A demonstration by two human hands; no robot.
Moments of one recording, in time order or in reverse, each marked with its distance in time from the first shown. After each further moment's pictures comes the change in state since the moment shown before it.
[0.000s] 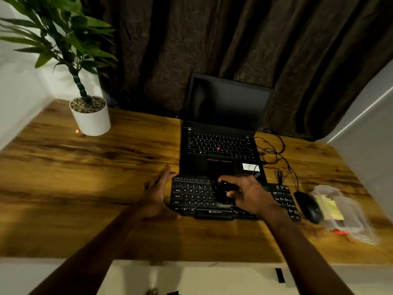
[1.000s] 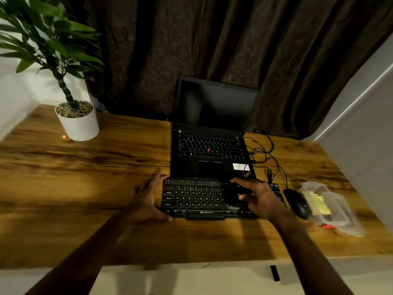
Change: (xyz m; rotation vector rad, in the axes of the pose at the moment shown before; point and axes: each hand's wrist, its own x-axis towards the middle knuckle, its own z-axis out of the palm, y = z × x) left_hand 0.002 -0.007 0.004 -0.044 -0.020 -0.008; right_hand -0.026 0.064 -0.005 0.086 0.101 0.097
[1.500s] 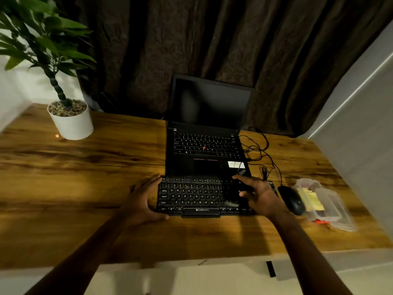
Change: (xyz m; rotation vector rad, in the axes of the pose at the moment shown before) left_hand -0.005 -0.010 0.008 0.157 0.092 0.081; right_hand -0.012 -0.002 -0.011 0.090 0.066 -0.014
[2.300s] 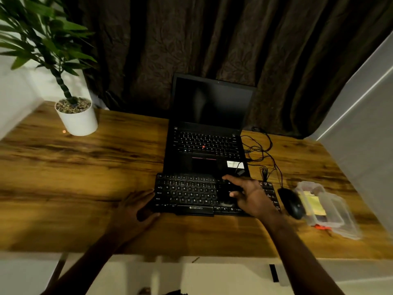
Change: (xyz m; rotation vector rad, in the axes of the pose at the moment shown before) left_hand -0.053 0.017 0.033 0.175 0.291 -0.034; right_hand 0.008 0.007 0.006 -0.068 -0.060 -0.051
